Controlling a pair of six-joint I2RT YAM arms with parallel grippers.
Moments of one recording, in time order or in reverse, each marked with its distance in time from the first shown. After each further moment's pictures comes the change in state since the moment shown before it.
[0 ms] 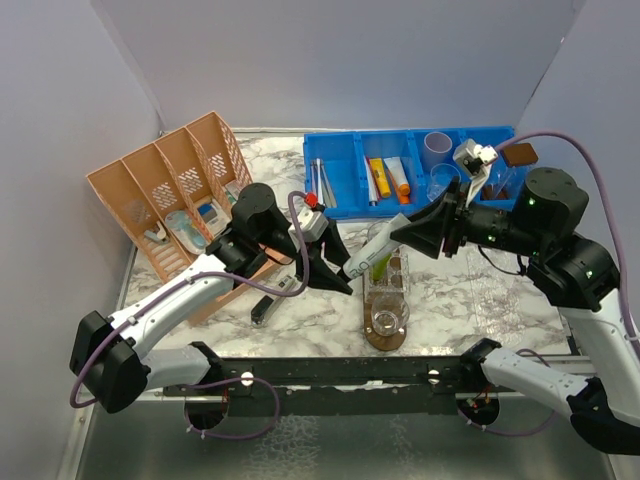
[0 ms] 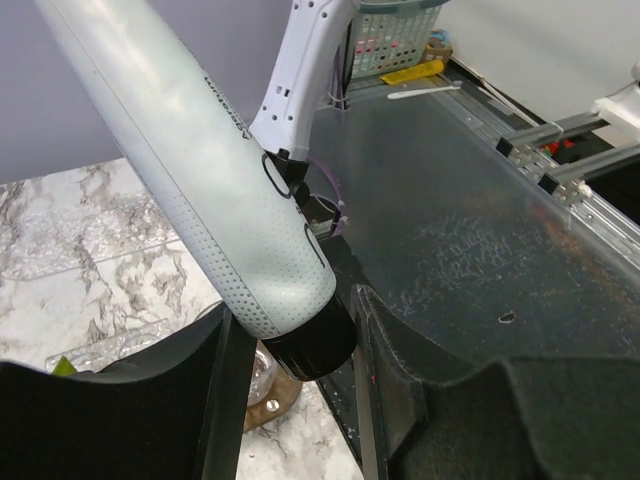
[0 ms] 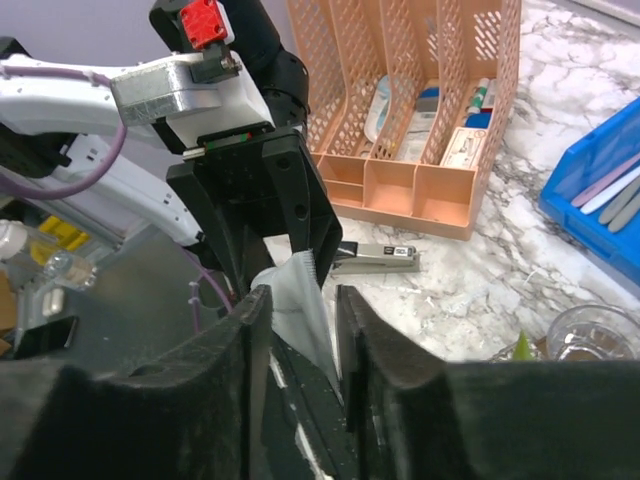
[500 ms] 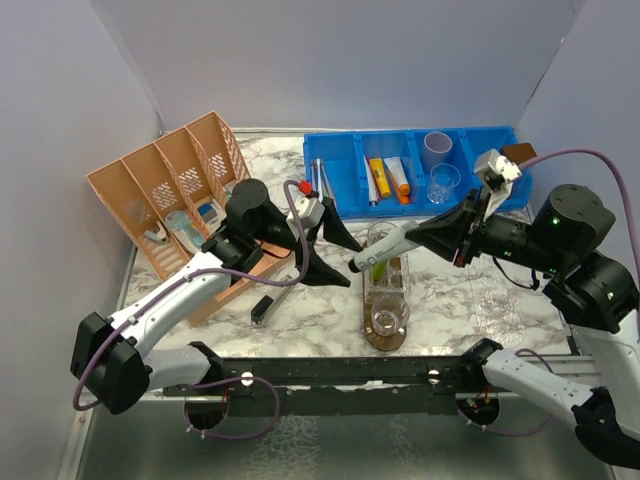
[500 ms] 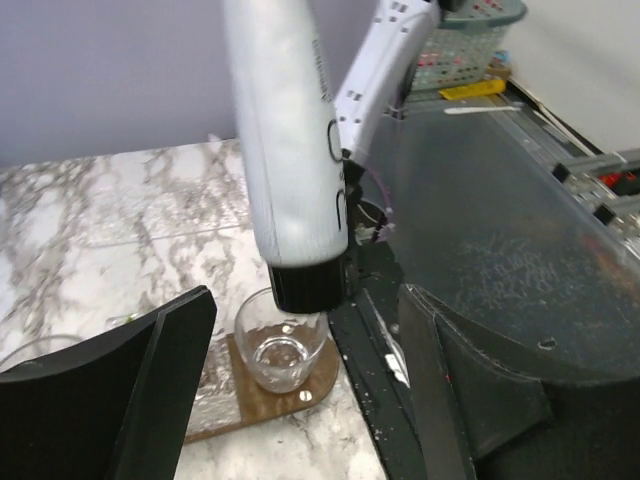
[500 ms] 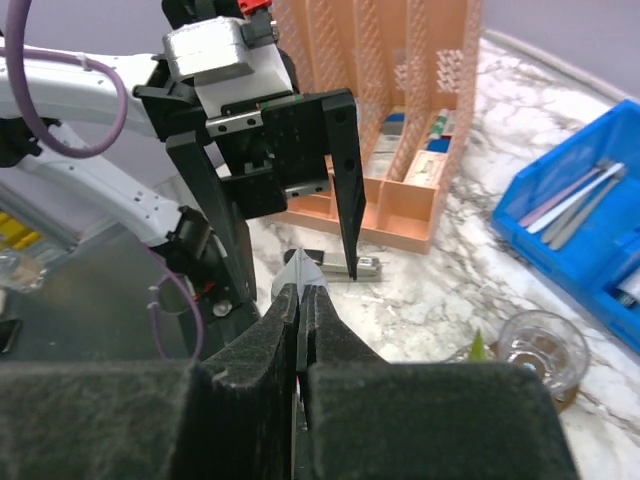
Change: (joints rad) left arm 0.029 0.001 0.000 0.016 -0.050 -0.019; right arm 0.001 -0.072 -0.014 -0.006 0.027 -0.070
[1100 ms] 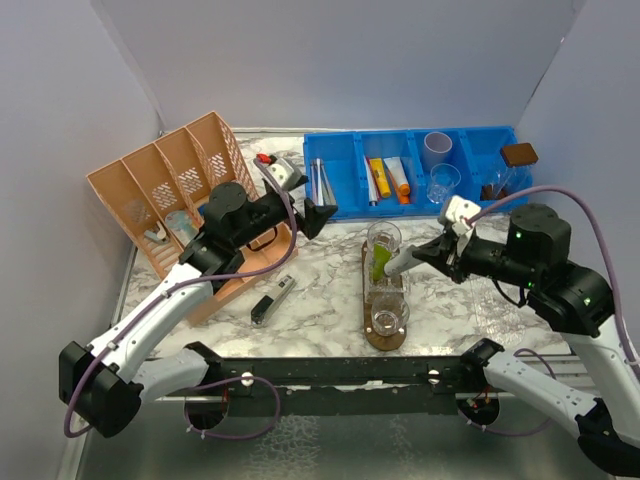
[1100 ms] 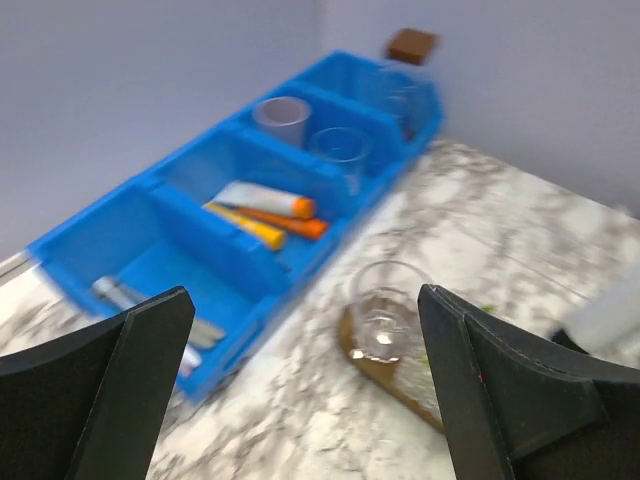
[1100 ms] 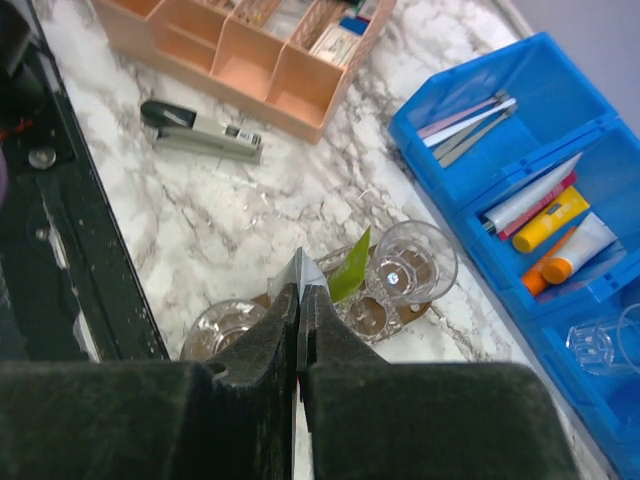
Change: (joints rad) left arm 0.095 -0.130 -0.026 -0.127 -0.830 0.097; right arm 0.000 -0.091 -0.178 -0.138 0.145 -0.498
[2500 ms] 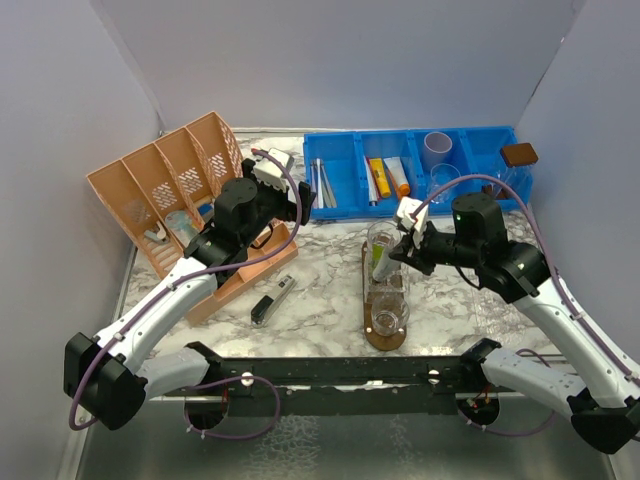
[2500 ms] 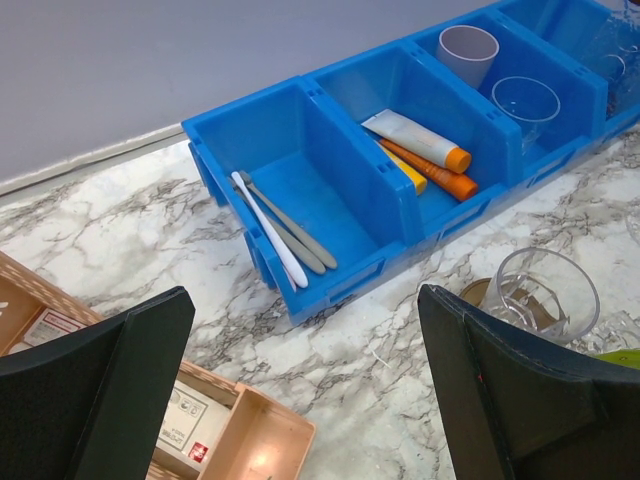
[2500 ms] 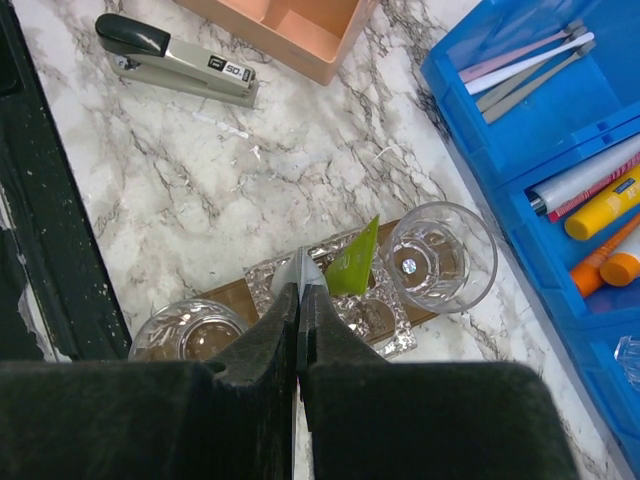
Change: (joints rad) left arm 0.006 0.046 0.017 -0.156 -0.511 0.001; right arm 0.000 0.153 -0.197 0.129 -0.037 -0.124
